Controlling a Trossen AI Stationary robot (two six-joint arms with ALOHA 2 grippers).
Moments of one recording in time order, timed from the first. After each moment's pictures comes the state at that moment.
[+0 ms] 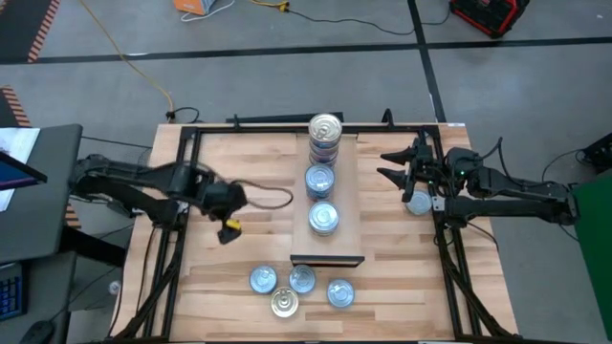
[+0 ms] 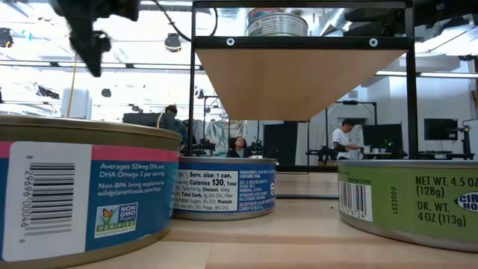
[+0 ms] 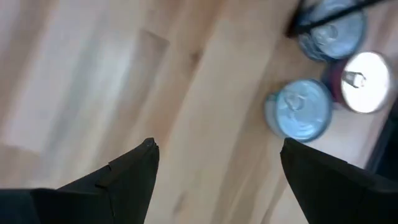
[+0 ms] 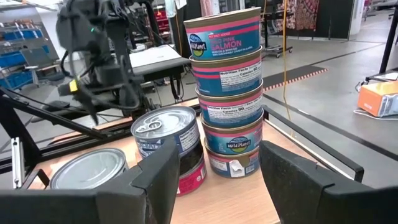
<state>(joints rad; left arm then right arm) -0.15 1.15 1.10 -1.09 0.00 -0.58 -0.20 0.52 0.54 -0.07 0.10 0.16</state>
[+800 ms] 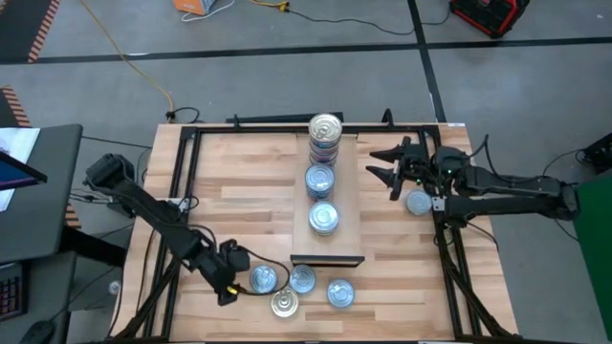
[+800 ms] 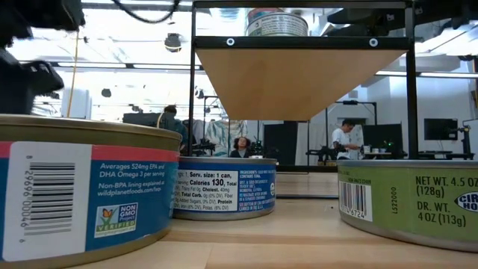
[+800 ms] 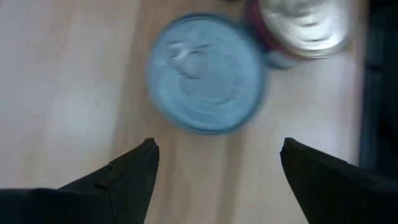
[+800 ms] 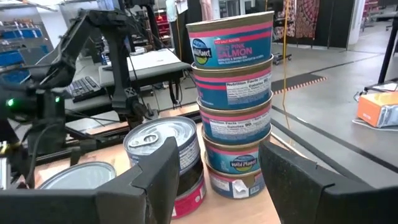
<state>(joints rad) -0.69 1.38 0.79 -0.39 -0.18 -0.86 -0.21 0.67 0.54 0.11 0.10 0.13</state>
